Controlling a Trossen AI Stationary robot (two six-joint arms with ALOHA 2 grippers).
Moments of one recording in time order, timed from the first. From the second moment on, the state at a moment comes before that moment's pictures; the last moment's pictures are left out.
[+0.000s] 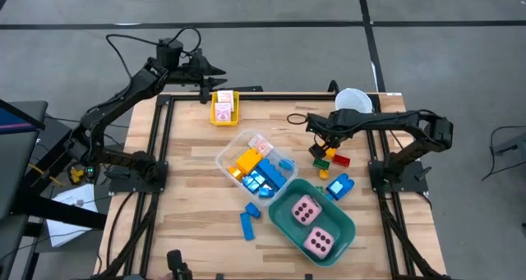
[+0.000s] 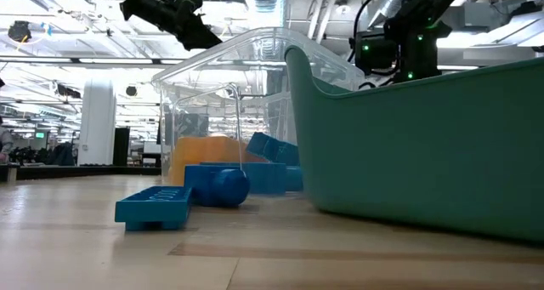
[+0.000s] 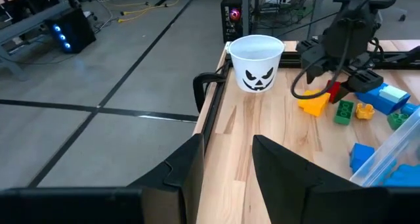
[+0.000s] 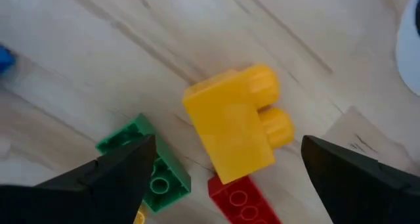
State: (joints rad) left arm 0.95 1.29 1.17 -0.29 0.59 0.43; right arm -0.35 1.51 0.93 -0.93 0.12 0.54
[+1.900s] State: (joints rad) left arm 0.91 1.29 1.17 -0.30 0.60 0.36; right arm -0.31 1.74 0.95 -0.77 -0.02 0.54
